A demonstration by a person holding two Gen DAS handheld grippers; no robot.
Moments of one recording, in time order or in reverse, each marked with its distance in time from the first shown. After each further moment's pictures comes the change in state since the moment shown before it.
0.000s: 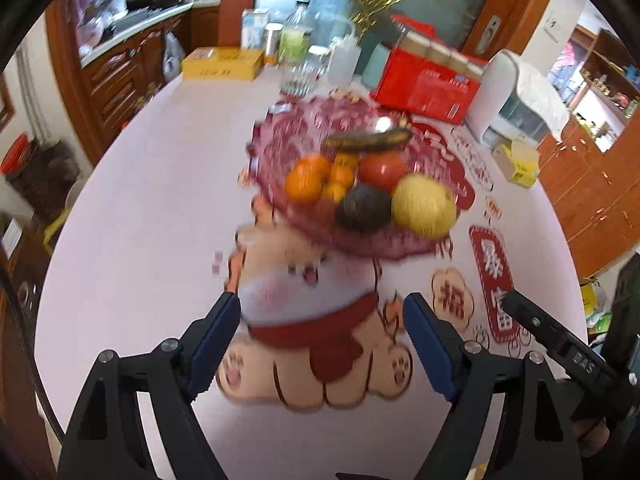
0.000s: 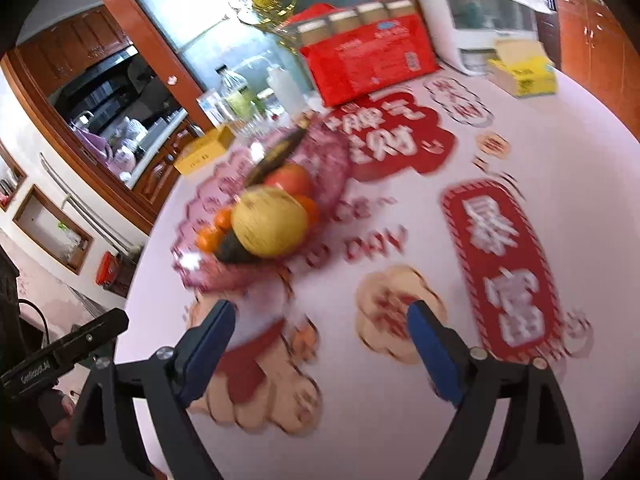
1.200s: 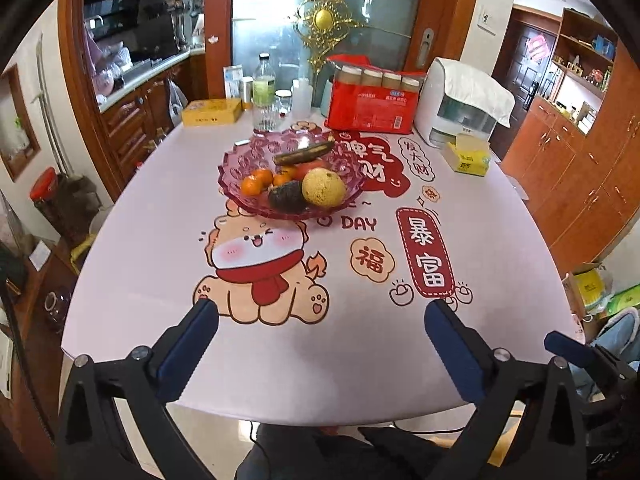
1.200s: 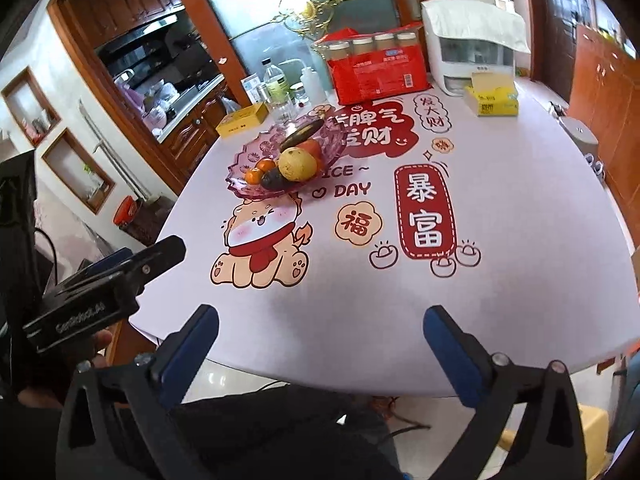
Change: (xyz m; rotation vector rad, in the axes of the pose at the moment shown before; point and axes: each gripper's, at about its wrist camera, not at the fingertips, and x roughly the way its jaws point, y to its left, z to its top) left arm -0.144 -0.125 -0.091 0.102 -0.156 0.070; right arm -0.193 -0.008 -0.076 -0.146 0.043 0.014
